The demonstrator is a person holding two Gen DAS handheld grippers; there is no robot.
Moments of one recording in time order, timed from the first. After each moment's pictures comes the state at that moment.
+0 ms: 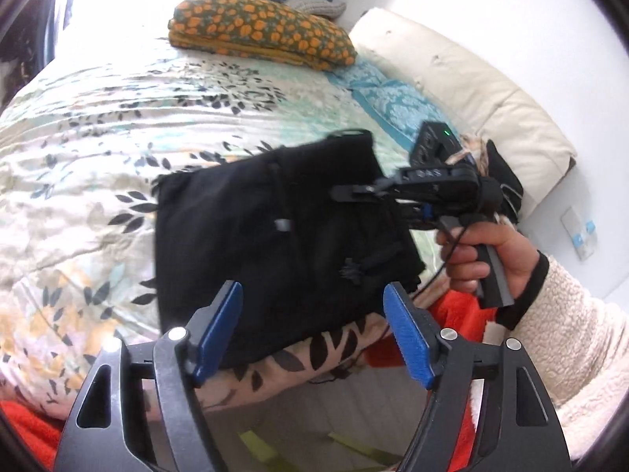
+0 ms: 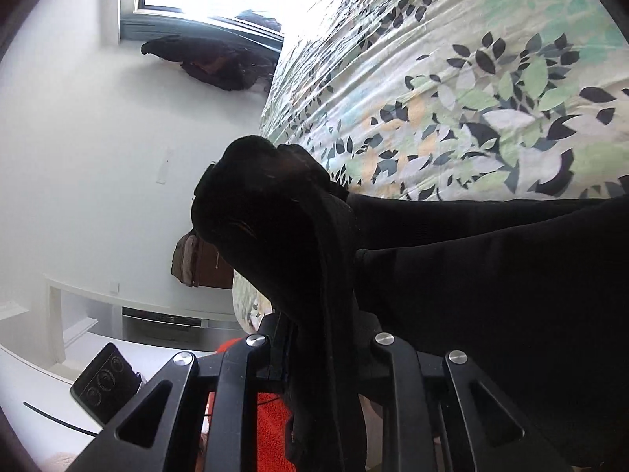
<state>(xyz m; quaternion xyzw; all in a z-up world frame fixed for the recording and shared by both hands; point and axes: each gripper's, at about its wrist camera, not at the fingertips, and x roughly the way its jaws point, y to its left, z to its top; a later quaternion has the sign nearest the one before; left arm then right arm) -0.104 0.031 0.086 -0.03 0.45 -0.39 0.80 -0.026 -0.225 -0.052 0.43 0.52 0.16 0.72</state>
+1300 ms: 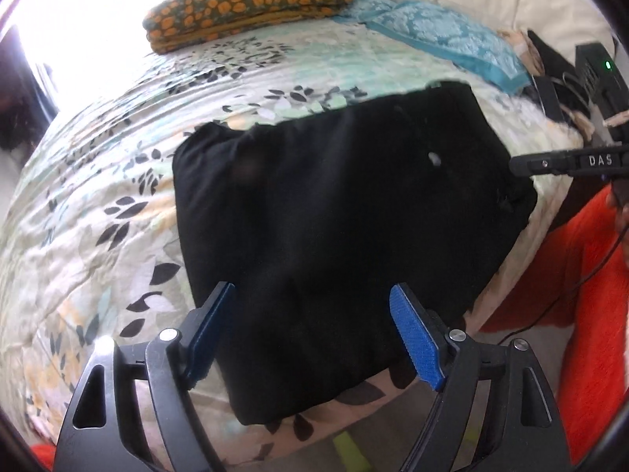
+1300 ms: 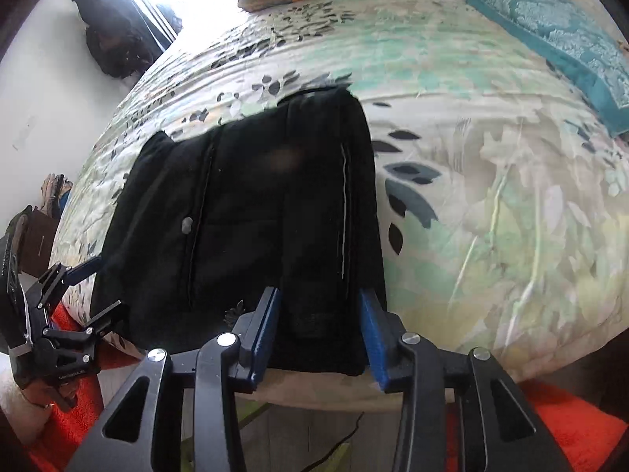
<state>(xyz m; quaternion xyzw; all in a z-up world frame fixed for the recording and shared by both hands) -0.094 -0.066 -0.013 0.16 0.44 -0.33 0.82 -0.164 -0.289 -0.041 0.16 0.55 -0.10 0.81</state>
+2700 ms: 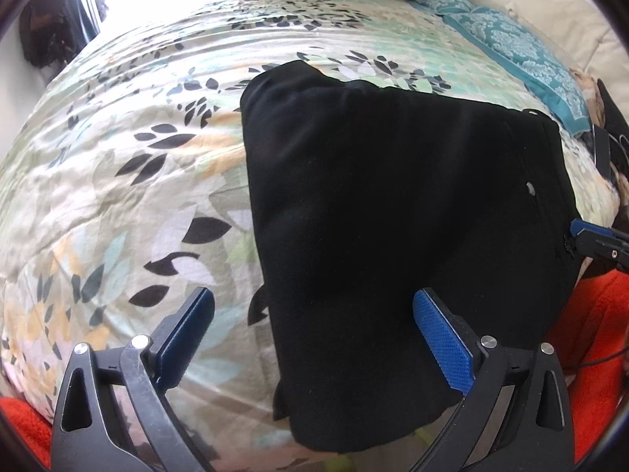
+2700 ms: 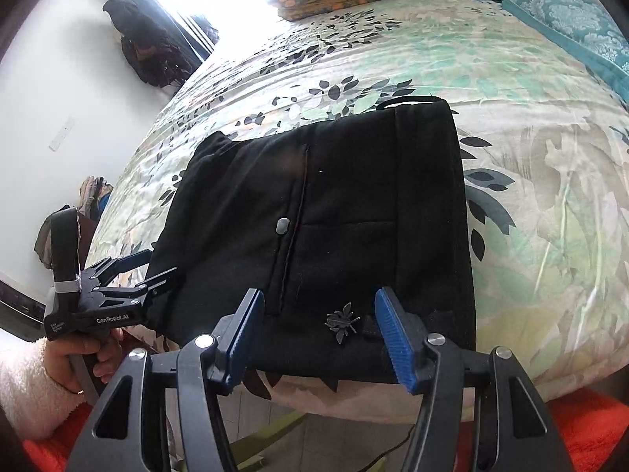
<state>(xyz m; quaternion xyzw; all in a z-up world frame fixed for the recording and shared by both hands) -0.047 -0.036 -0.054 0.11 0.53 -0.25 0.81 -0.151 -0.253 -0.056 0.20 0.53 -0.03 0.82</state>
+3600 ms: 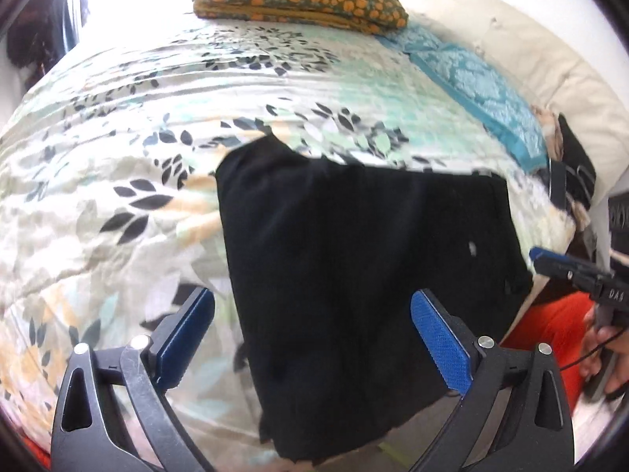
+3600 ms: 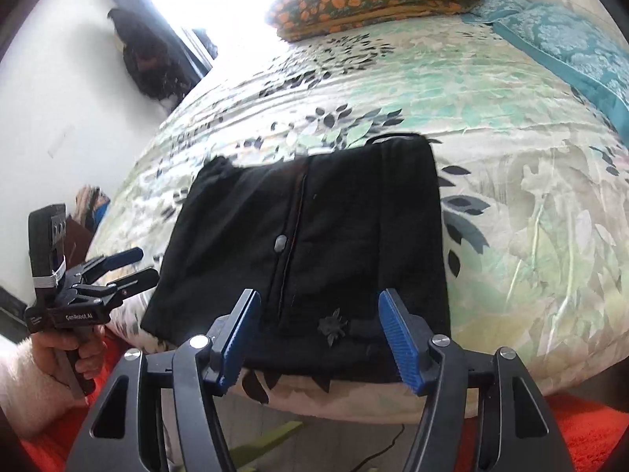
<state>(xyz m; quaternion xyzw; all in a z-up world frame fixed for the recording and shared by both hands) -0.011 -0.039 -0.005 0.03 0.50 -0.32 0.81 -0.160 -0.263 -0.027 0.20 0.49 -0.06 0.84</state>
